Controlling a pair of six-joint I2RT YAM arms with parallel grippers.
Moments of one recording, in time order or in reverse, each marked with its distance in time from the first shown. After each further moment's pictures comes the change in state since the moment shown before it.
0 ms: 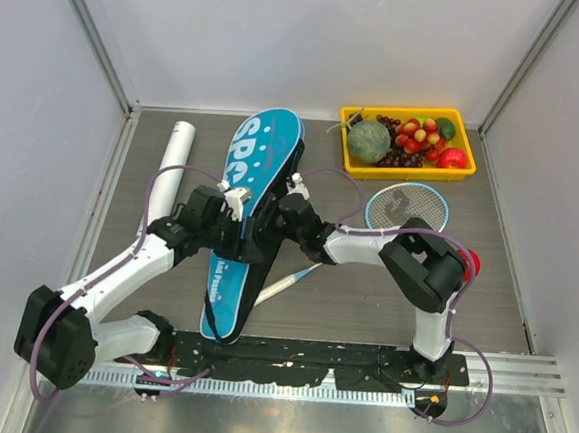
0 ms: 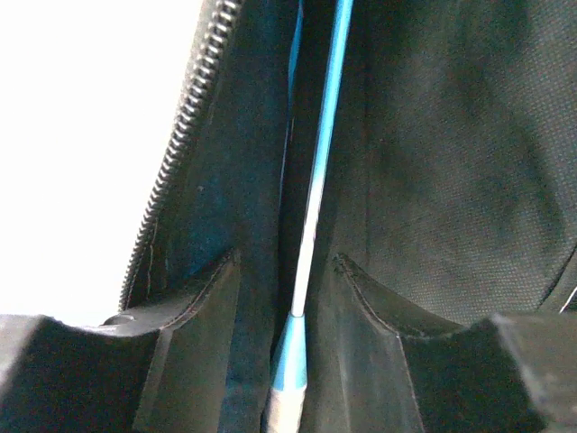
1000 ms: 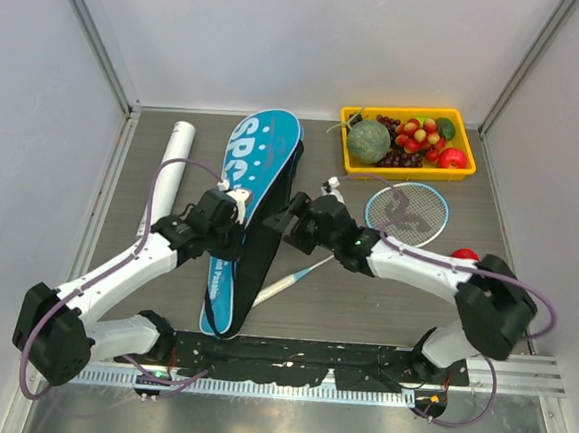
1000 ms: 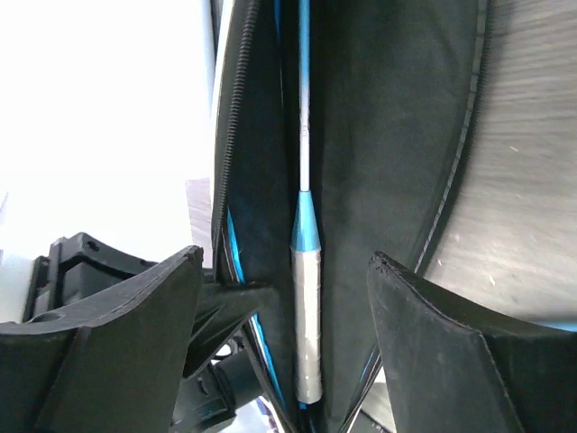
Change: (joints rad) left arm -0.100 0.007 0.059 -0.157 -0.365 0.047; right arm -0.031 -0.350 -0.161 -0.253 -0.044 0.108
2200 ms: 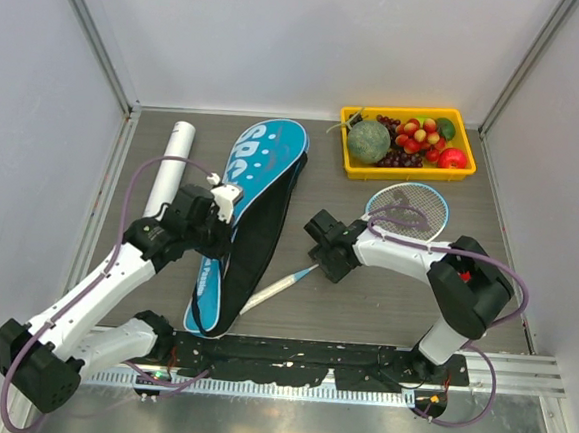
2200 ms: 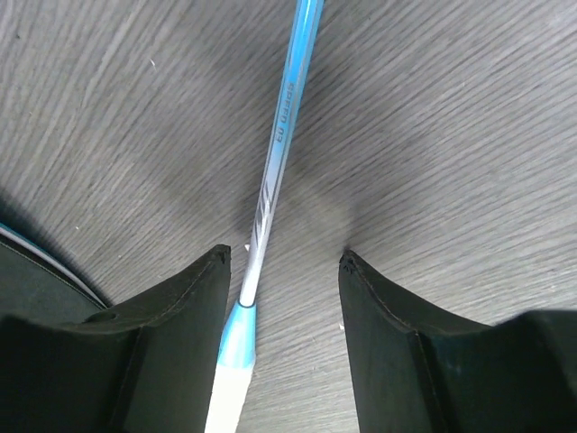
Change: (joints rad) left arm 0.062 -0.154 0.069 -0.128 0.081 0.196; right arm -0.034 0.088 0.065 -0.769 0.280 0.380
